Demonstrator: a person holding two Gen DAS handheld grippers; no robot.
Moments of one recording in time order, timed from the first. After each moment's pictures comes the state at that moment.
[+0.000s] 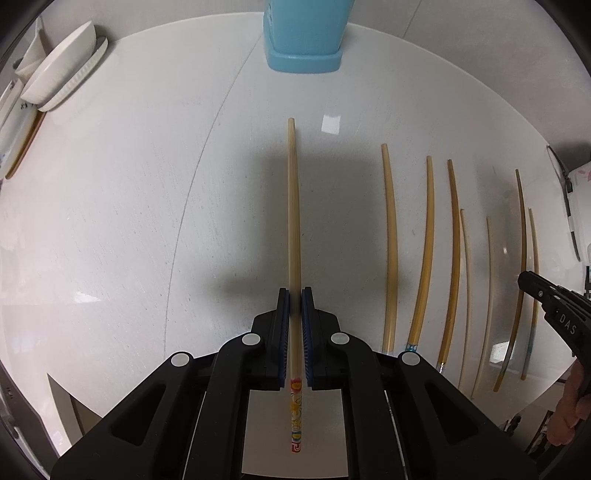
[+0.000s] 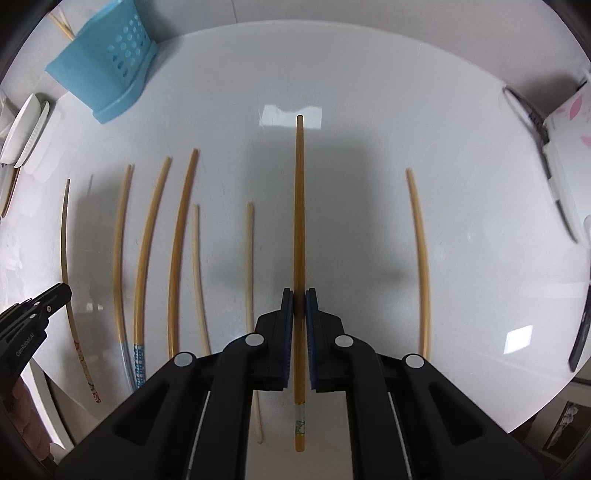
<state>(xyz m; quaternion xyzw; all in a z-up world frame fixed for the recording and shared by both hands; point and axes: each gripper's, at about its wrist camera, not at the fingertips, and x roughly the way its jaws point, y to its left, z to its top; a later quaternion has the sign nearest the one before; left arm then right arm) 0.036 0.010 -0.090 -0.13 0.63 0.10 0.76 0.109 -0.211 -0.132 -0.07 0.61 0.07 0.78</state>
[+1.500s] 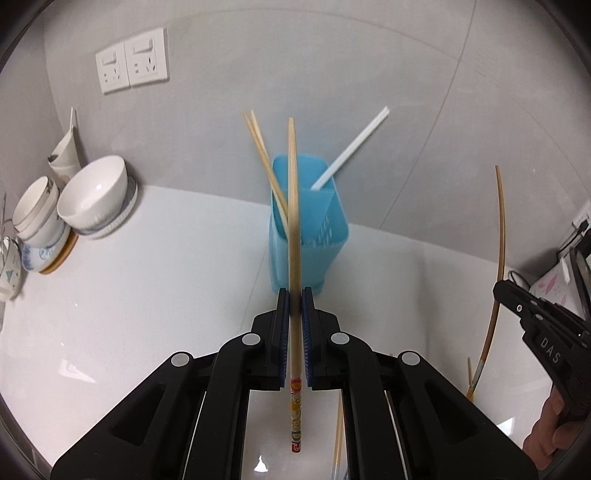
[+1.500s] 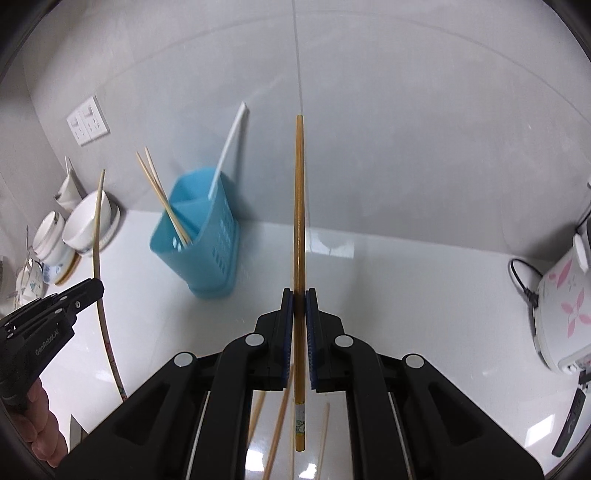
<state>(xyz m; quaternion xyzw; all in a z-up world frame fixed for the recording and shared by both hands) 0.092 0.035 0.087 -0.13 0.43 0.13 0.88 0.157 -0.161 0.034 -0.05 0.40 0.17 0.90</state>
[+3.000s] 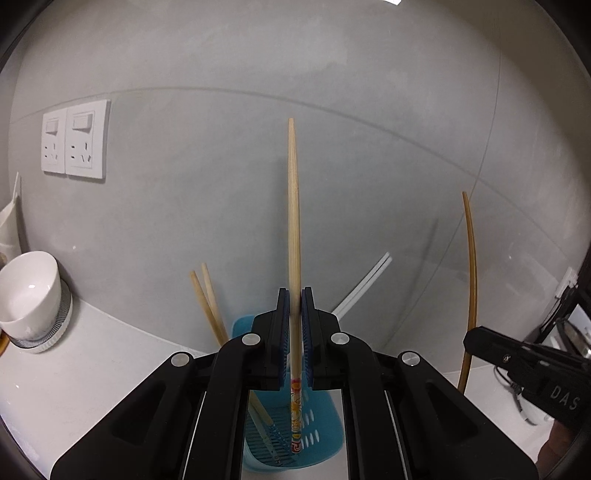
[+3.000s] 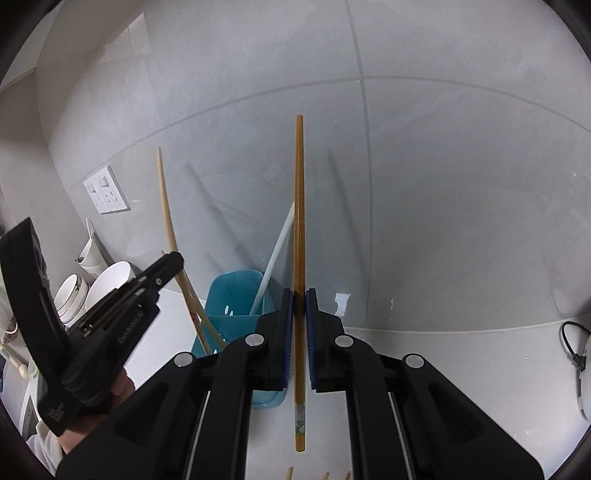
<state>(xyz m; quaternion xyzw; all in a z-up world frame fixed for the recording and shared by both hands) 0.194 0.083 0.086 -0.14 0.23 0.07 0.96 0.229 -0.104 0.056 0.01 0.31 0.22 0.92</state>
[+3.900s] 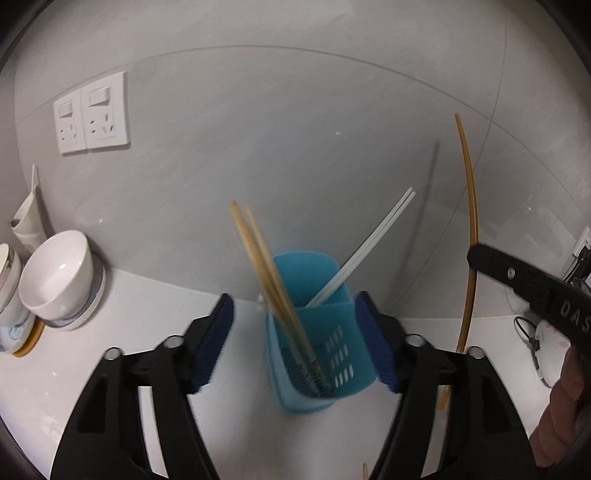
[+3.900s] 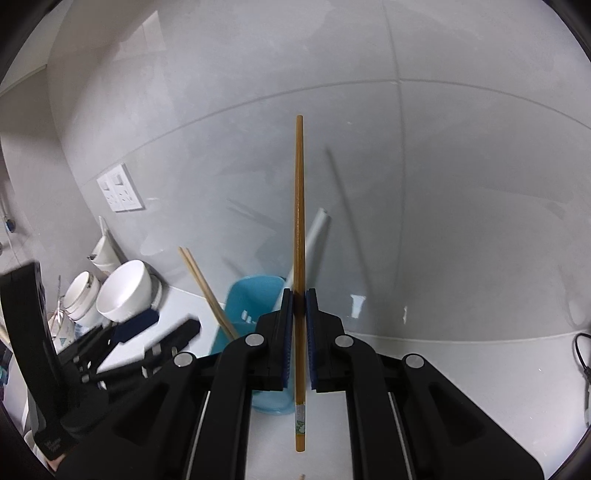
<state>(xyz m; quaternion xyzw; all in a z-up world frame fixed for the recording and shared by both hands) 0.174 0.083 0.085 -0.10 0.34 0.09 0.93 0.231 -0.086 0.061 0.01 0.30 0.26 0.92</state>
